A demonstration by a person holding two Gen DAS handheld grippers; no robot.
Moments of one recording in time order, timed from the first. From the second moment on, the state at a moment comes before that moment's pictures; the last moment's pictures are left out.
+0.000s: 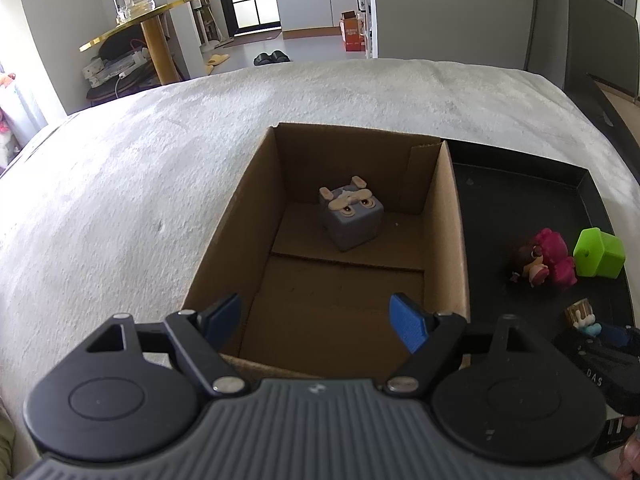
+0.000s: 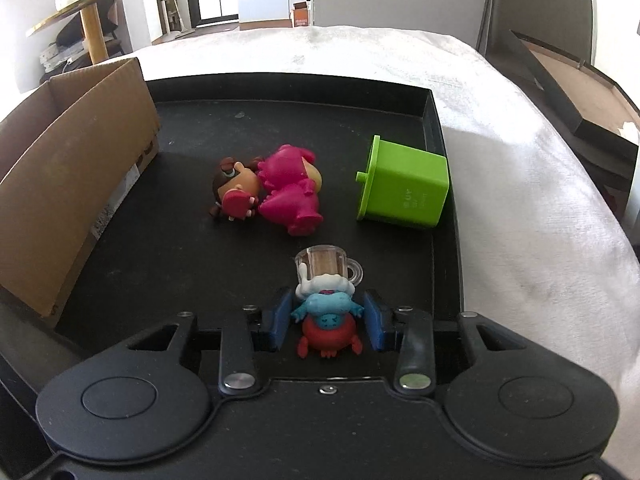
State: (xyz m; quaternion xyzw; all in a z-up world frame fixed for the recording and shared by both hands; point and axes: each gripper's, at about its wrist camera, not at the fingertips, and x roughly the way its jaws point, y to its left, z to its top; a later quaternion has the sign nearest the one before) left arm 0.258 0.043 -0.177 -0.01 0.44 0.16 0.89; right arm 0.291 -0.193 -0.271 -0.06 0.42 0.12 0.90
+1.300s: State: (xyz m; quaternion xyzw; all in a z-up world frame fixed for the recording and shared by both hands) left arm 0.227 0.089 -0.155 -0.08 0.39 0.13 0.91; right arm 0.265 -0.145 -0.187 -0.10 0.32 0.14 0.93
